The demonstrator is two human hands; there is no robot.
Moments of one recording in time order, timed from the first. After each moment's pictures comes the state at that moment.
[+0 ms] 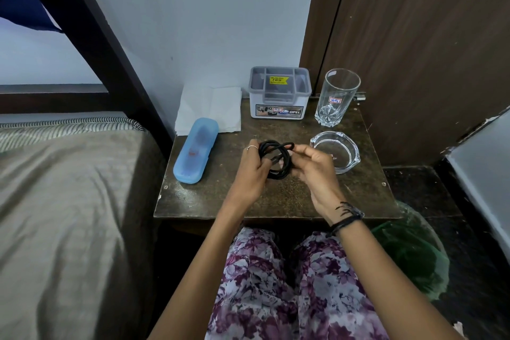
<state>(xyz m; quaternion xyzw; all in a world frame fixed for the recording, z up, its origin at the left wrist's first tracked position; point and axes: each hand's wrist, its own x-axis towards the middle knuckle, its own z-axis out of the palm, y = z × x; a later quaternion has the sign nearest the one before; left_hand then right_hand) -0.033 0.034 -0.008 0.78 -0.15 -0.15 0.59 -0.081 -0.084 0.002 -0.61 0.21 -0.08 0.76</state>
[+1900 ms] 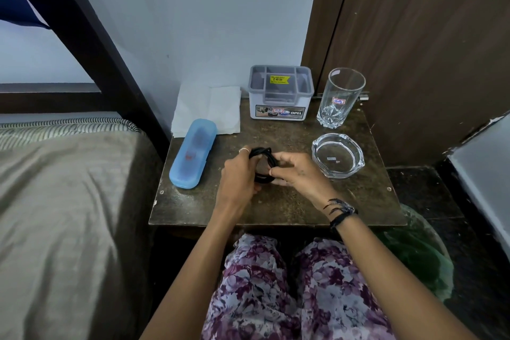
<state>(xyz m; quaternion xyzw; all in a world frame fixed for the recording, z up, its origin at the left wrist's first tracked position) -0.018 0.042 -0.024 0.89 -0.10 -0.09 0.44 -0.057 -0.086 -0.014 -0.75 0.14 0.07 0.65</state>
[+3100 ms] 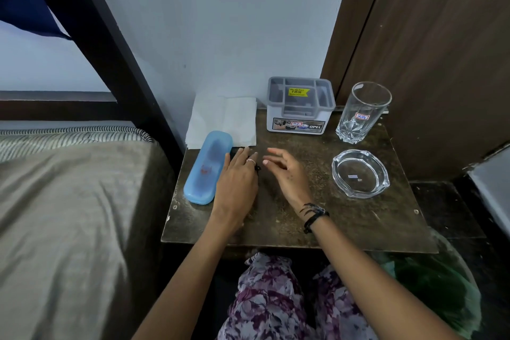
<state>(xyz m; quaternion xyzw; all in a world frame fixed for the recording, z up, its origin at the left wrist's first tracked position) 0.021 0.067 -0.046 0.96 -0.23 0.02 0.18 -0.001 -0.051 -0.052 -0.78 0.17 -0.05 0.60</state>
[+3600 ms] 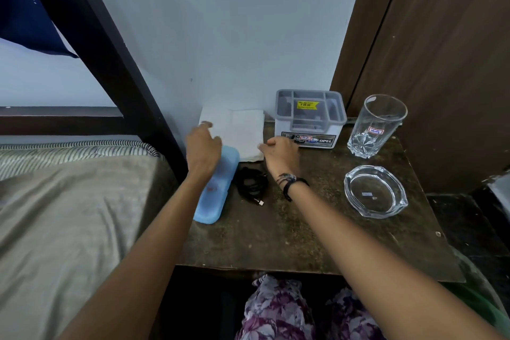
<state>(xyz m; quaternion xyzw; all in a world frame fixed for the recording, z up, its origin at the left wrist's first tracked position) 0.128 0.097 -0.016 0.93 0.01 0.02 0.37 0.080 -0.041 -0.035 -0.86 0.24 -0.06 0.45</state>
